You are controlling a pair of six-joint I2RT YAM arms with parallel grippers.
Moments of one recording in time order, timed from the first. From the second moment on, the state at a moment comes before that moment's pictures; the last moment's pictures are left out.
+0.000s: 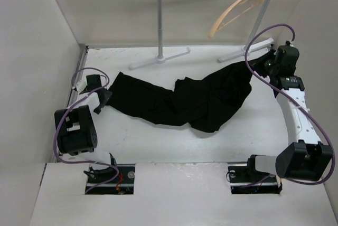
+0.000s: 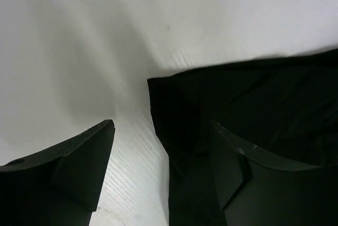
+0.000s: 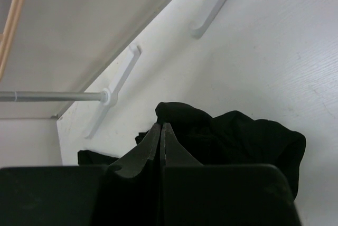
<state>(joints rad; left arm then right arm) 0.18 1.56 0.86 -0.28 -0.28 -0.83 -0.11 1.28 1.21 -0.35 -0.14 0.75</state>
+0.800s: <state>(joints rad) 0.40 1.04 1.76 -0.40 -0.29 -1.02 0.47 1.07 2.42 -0.65 -0.07 0.65</state>
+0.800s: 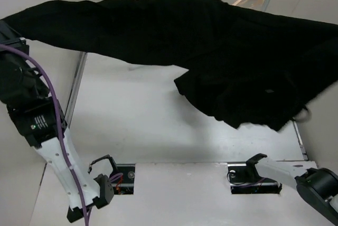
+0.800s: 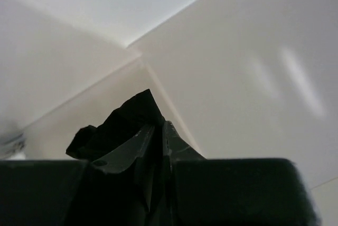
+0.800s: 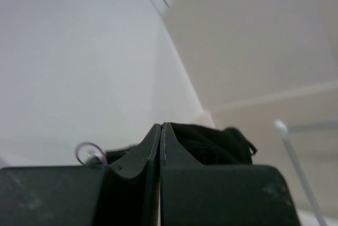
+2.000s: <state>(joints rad) 0.28 1.53 1.31 -0.17 -0.28 -0.98 -0.22 1.48 1.39 -0.23 -0.27 0.83</state>
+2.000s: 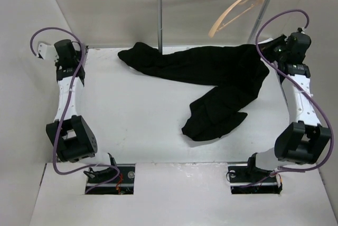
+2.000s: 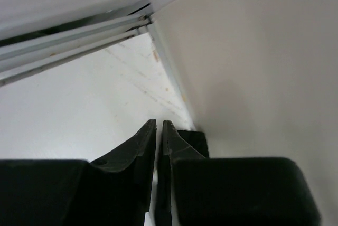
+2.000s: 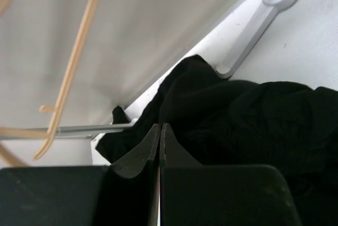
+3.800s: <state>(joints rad) 0.27 1.45 1.25 0.00 -0.21 -0.91 -0.22 0.88 1.15 -0.35 -0.27 0.82</state>
